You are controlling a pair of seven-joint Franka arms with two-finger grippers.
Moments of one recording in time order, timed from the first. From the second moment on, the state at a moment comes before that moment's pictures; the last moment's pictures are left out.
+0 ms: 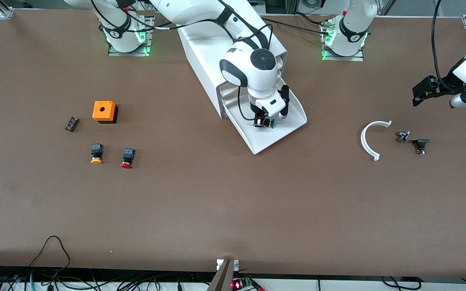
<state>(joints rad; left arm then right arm) 0.05 -0.09 -0.05 -1.77 0.04 1.72 0.06 0.96 0.85 -0.01 -1.24 -0.07 2.20 -0.47</state>
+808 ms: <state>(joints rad) 0.01 0.03 -0.15 -1.97 0.04 2.08 -0.30 0.97 0.79 -0.08 -1.14 -0.07 2.18 -0.29</state>
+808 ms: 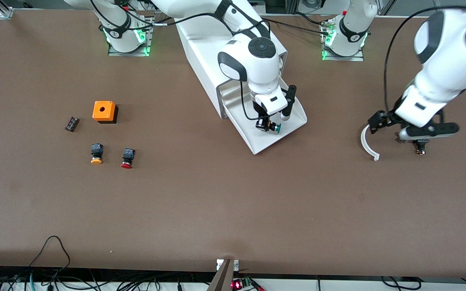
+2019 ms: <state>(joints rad) -0.22 0.42 -0.20 -2.15 0.04 2.67 -0.91 0.51 0.60 -0.15 -1.42 -0.06 2.08 0.23</state>
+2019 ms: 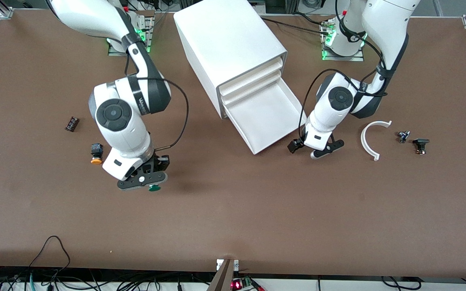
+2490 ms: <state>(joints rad) -0.24 0.40 -0.30 -2.23 0.04 2.67 -1.06 0.50 0.59 -0.13 -1.62 -0.06 2.05 0.38</state>
